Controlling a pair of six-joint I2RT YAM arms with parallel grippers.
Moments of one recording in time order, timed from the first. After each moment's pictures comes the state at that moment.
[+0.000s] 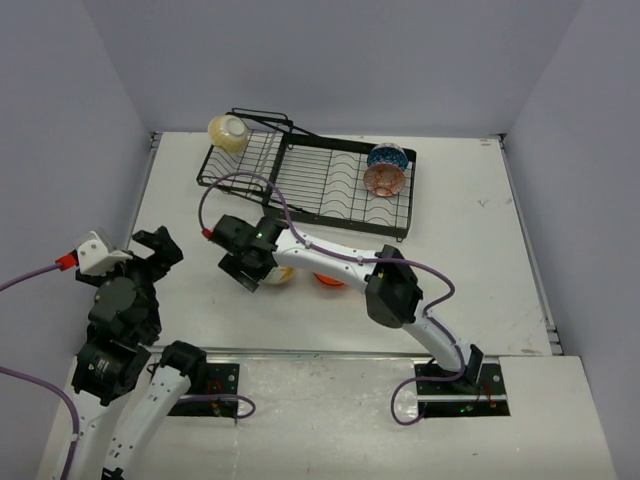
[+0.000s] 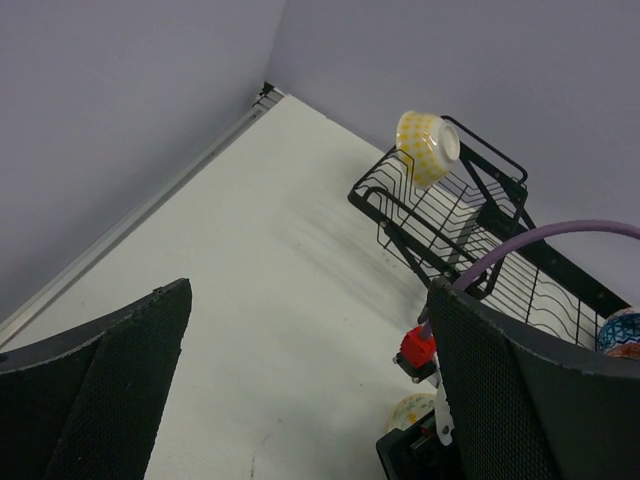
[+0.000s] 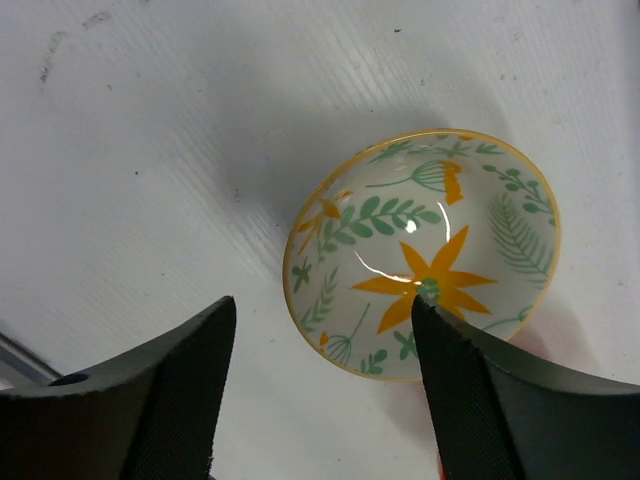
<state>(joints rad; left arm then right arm) -0.35 0.30 0.82 -0.57 -0.75 -0.42 1.15 2.37 2.24 -1.02 0.21 0.13</state>
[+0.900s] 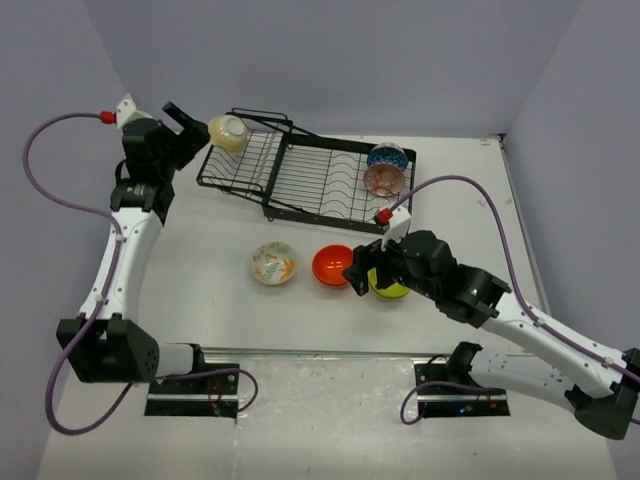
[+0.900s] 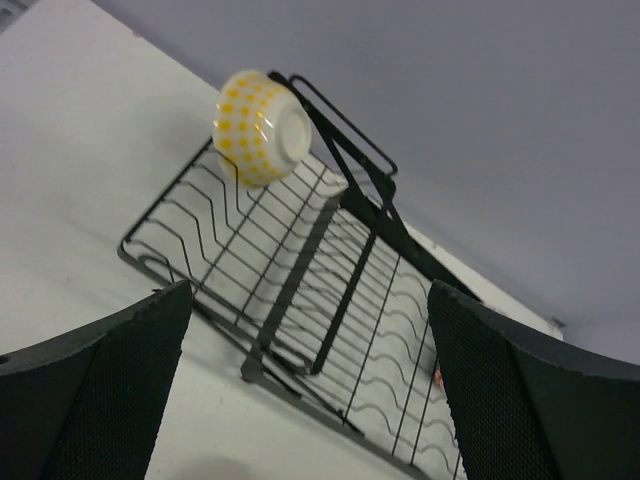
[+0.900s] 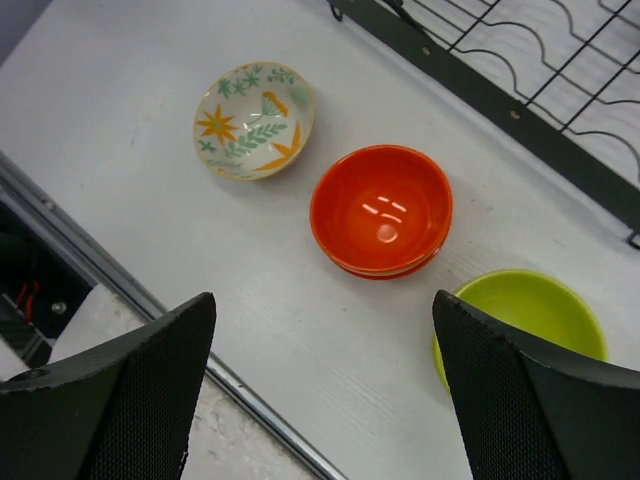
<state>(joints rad) -0.07 1.27 1.30 -0.32 -0.14 -0.68 0.92 0.95 0.96 -0.50 0.16 0.33</state>
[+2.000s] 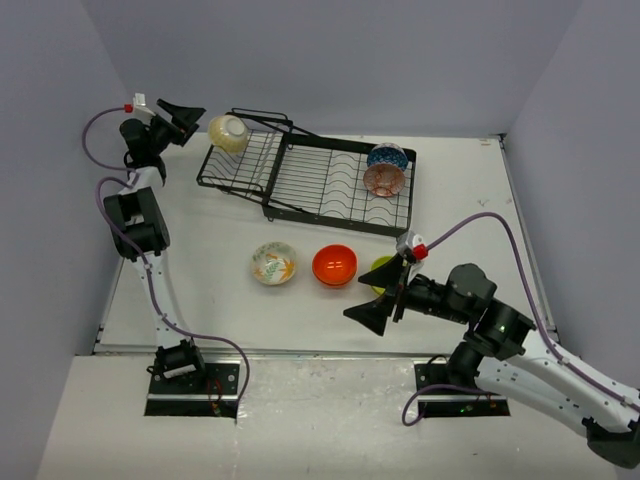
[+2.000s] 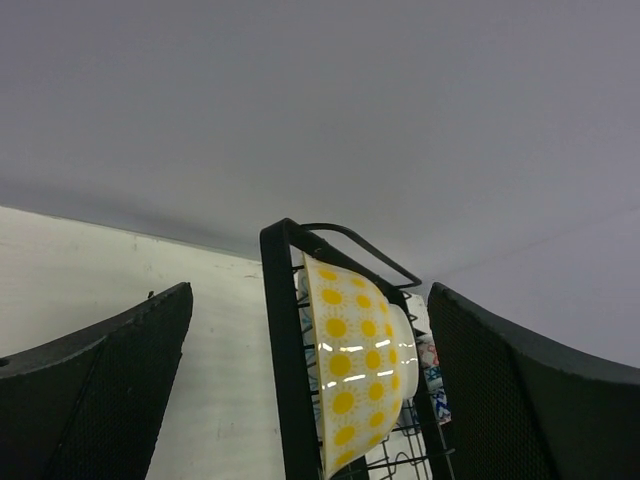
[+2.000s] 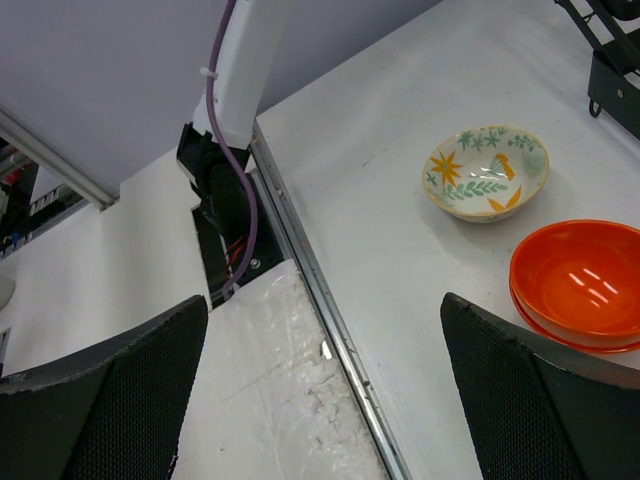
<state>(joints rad) 0.31 2.54 2.00 0.59 0.76 -1.04 0.92 0.56 0.61 -0.16 -0.30 0.38</state>
